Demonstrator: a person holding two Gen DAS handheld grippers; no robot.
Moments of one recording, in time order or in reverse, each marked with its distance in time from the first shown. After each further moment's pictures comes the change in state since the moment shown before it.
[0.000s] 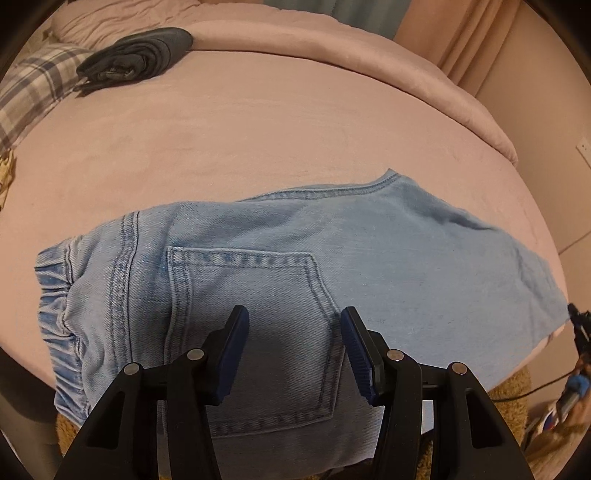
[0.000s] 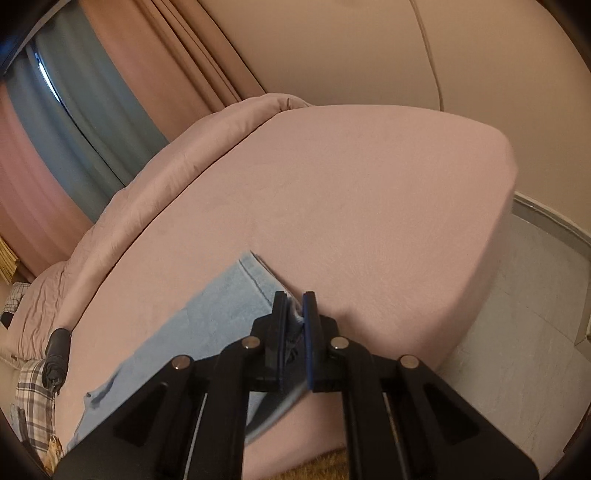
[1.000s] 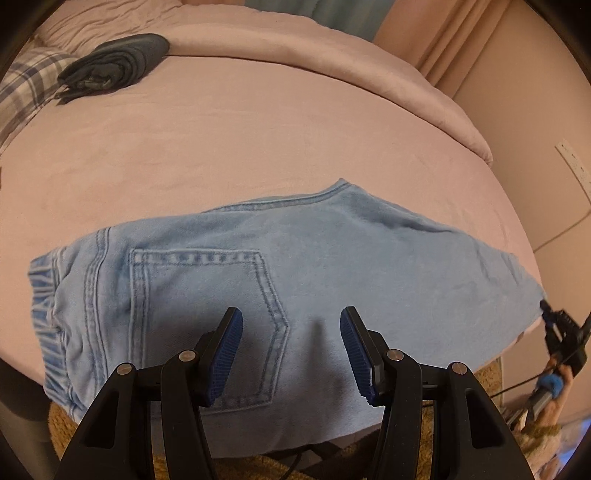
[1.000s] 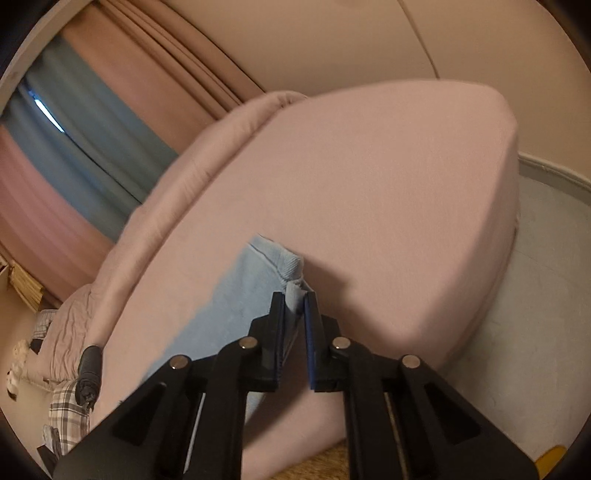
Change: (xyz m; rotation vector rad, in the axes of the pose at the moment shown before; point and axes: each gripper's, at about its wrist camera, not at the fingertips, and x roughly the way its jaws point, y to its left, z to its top) left arm -0.018 -0.030 0.009 0.023 0.003 -0.094; right arm -0.003 -0.006 -0.016 0.116 -0.019 0.108
